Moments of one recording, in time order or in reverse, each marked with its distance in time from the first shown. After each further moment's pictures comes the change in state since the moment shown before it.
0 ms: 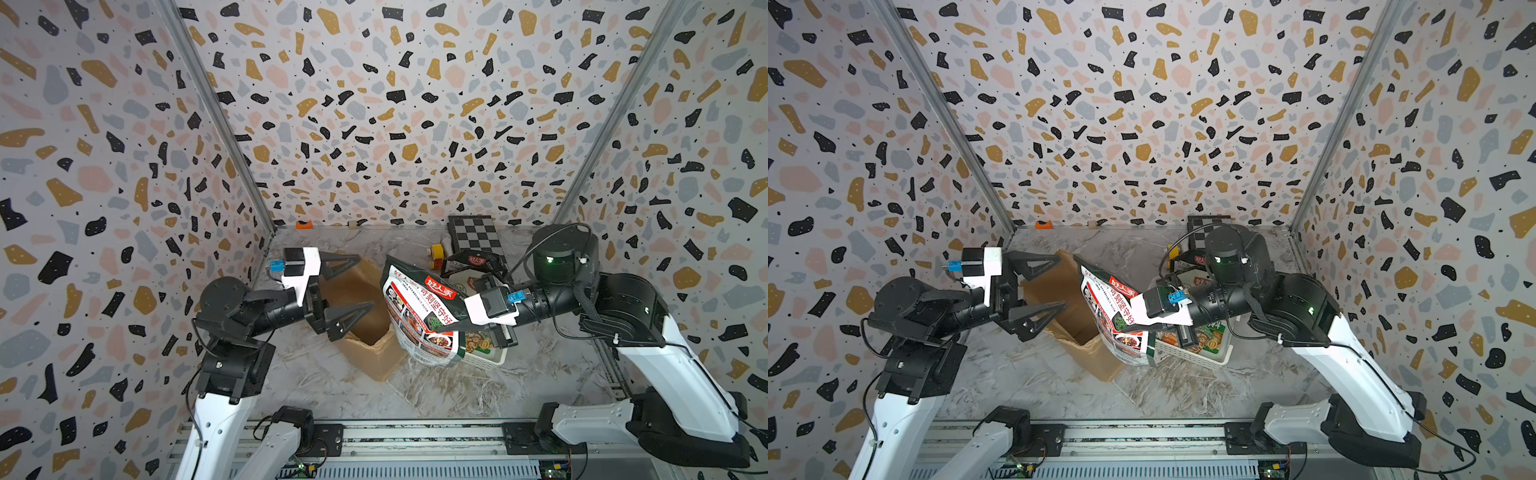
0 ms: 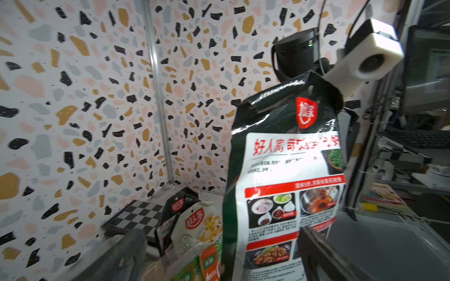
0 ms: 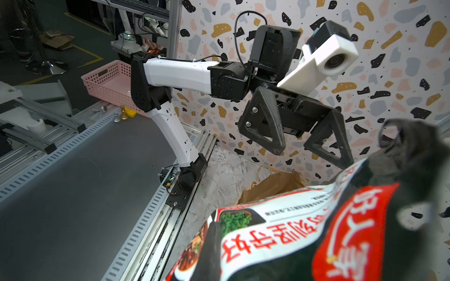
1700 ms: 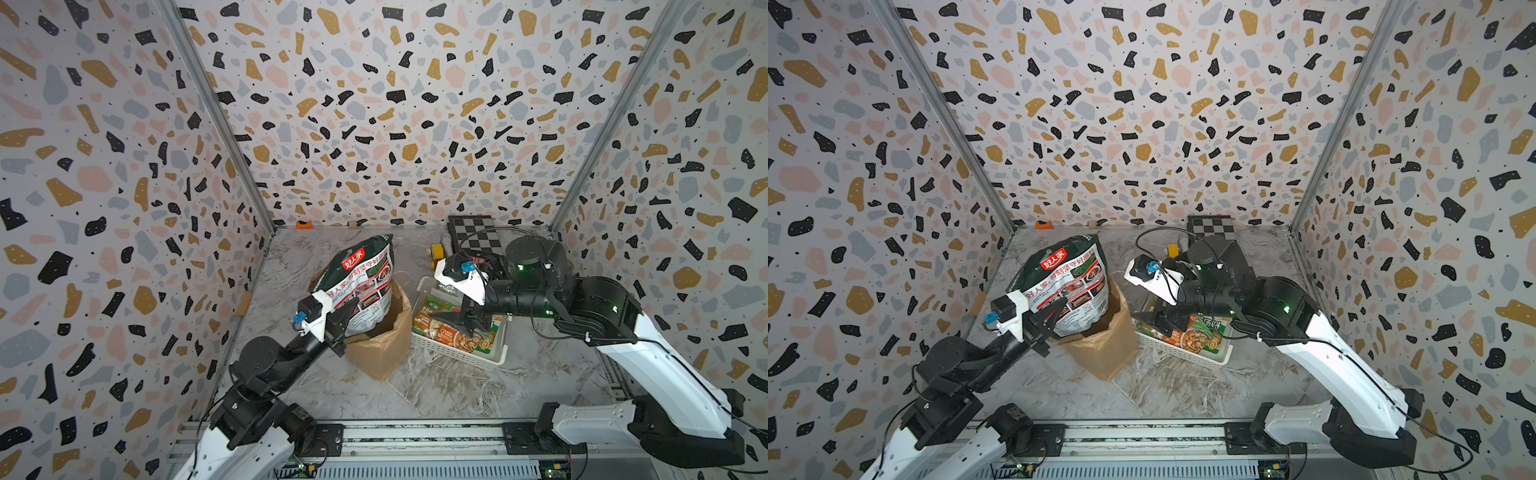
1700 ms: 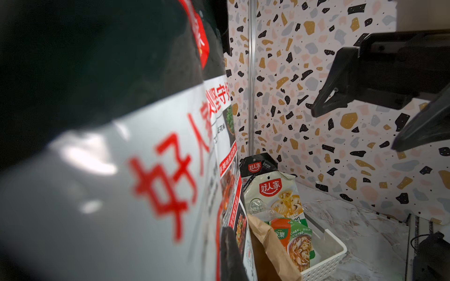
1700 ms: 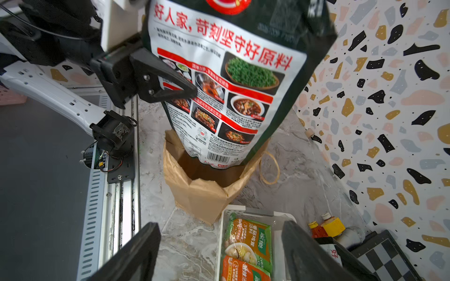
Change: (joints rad) left arm -0.383 -0.344 -0.467 -0.010 -1.014 0.196; right arm -0.003 -0.040 -0.172 0.039 0.561 0.314
